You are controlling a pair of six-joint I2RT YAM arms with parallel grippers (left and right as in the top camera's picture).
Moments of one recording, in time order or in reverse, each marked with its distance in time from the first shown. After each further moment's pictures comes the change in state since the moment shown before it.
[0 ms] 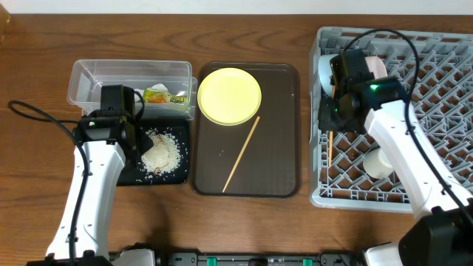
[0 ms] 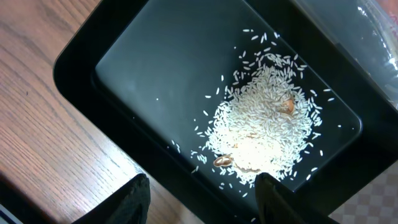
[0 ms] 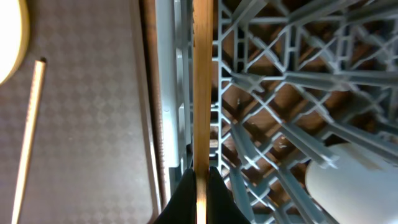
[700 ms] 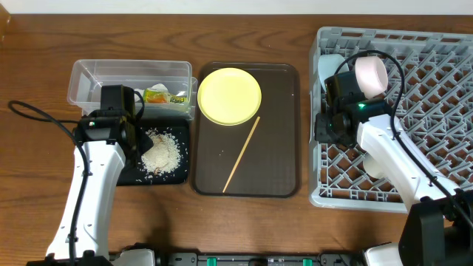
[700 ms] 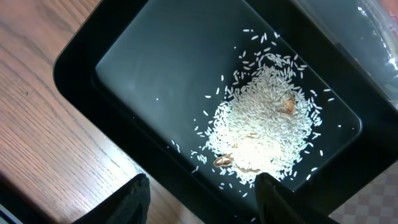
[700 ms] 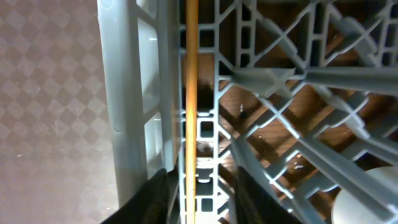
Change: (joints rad) left arm 0.000 0.000 0.000 0.000 0.000 0.000; right arm -0.002 0.000 -0.213 0.229 0.014 -0.016
